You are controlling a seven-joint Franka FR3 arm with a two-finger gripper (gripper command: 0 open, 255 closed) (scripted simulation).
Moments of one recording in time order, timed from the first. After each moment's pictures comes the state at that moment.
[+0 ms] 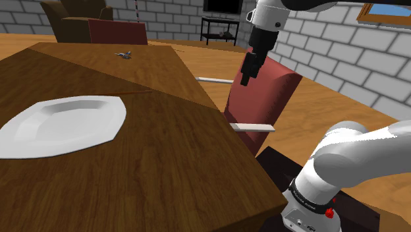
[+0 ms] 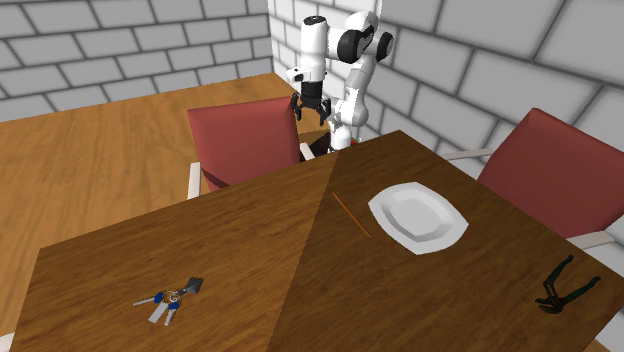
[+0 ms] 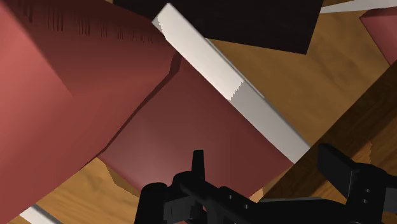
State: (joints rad) arm 0.01 -0.81 0.07 -2.38 0.05 1.66 -0.16
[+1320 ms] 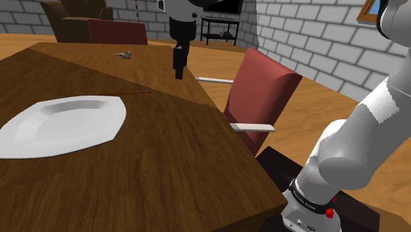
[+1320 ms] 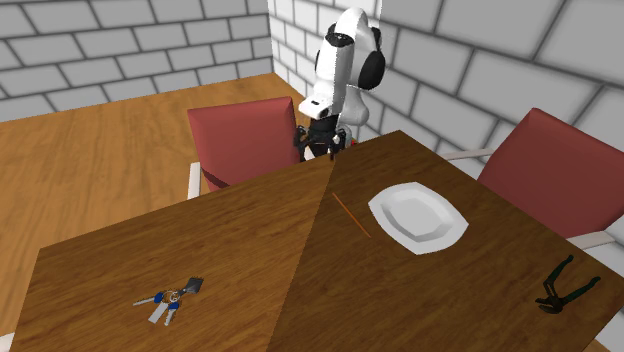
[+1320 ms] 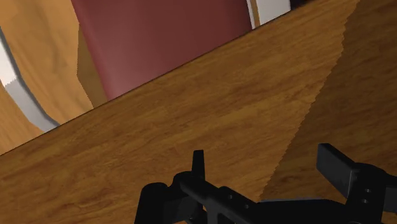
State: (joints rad) arm 0.14 -0.18 0.27 -1.87 -0.08 1.79 -0.34
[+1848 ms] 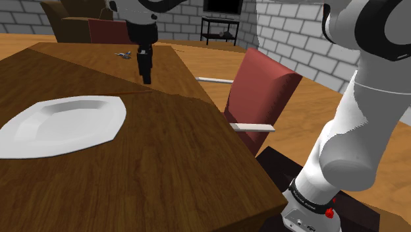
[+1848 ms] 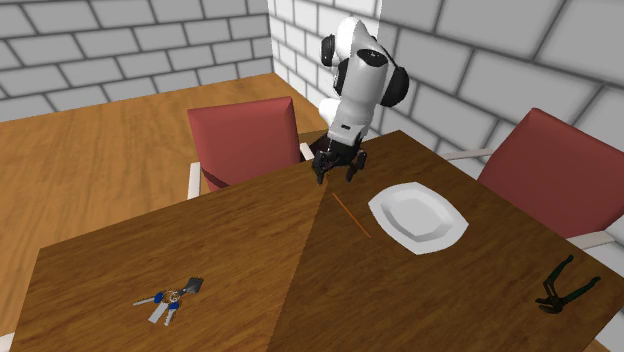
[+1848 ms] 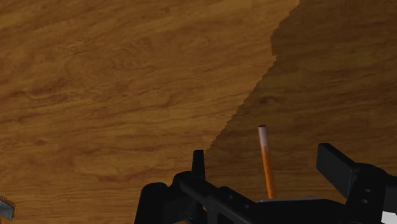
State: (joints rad) arm 0.23 0.10 0.36 -1.58 -0.22 1.76 -0.38
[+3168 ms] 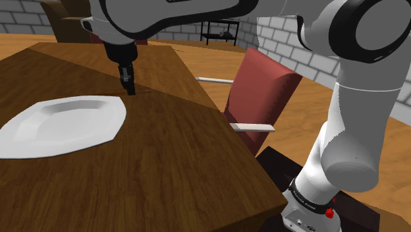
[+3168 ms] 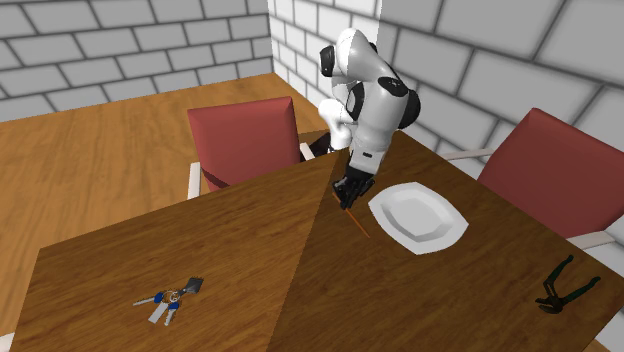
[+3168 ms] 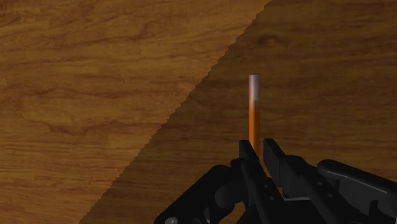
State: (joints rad) arm 0.29 0.24 0.40 -1.51 -0.32 1.82 -0.39
